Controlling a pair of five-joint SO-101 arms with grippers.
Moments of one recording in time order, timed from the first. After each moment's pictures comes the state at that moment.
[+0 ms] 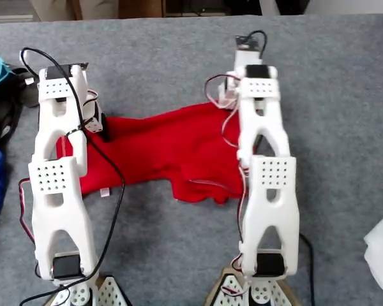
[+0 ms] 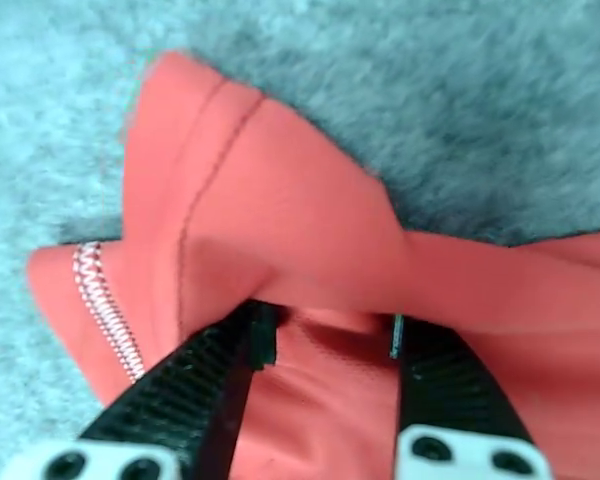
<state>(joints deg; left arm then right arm) -11.8 57.7 -51.9 100.1 -9.7 -1.7 64.5 -58.5 78.9 -10.9</state>
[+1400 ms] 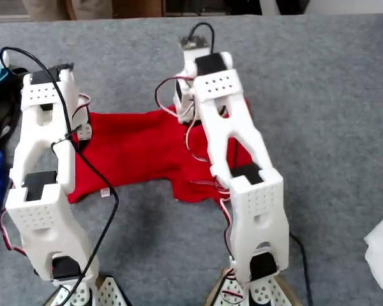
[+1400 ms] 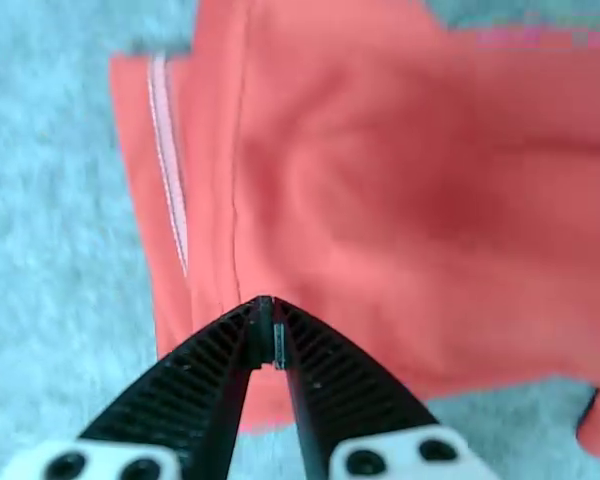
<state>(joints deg) -12.5 24.4 -14.1 89.5 -4.4 -20.8 37.2 -36.5 93.4 -15.9</state>
